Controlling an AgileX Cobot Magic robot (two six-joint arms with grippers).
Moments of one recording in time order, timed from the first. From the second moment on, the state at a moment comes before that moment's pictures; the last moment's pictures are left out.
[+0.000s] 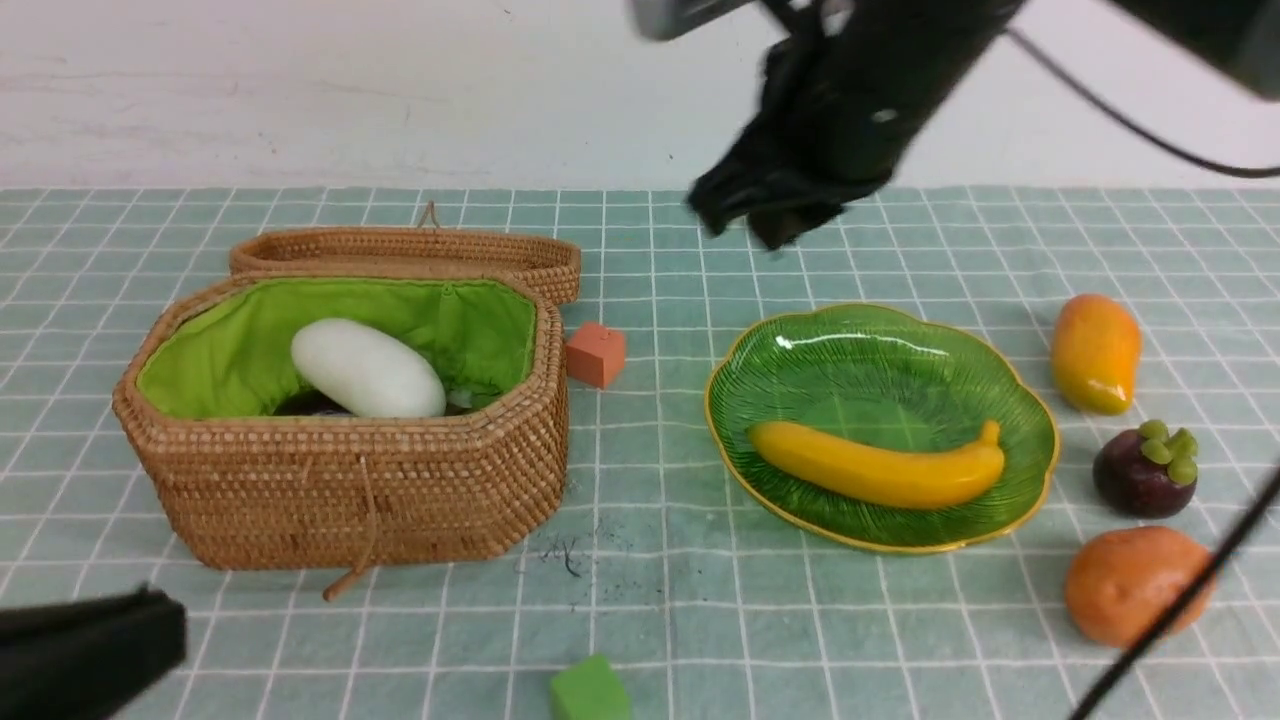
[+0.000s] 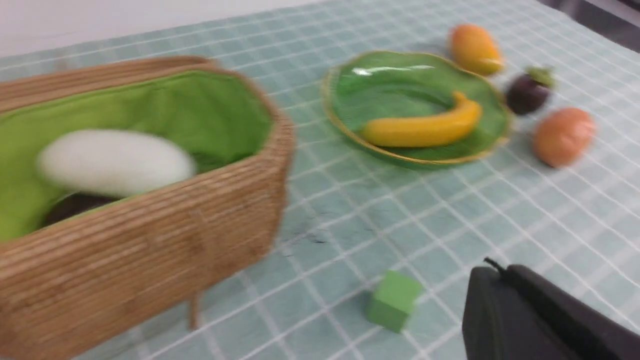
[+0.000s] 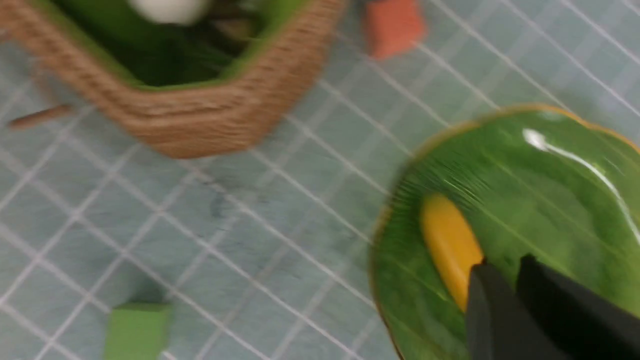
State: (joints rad) right arm 0.58 1.81 -1.99 -0.06 1.25 -0.04; left arm -0.56 0.41 -0.59 -0.19 0.57 0.09
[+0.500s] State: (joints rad) right arm 0.06 1.55 -1.15 0.01 1.02 0.44; left arm -0.56 0.41 -0.59 -0.44 0.57 0.37
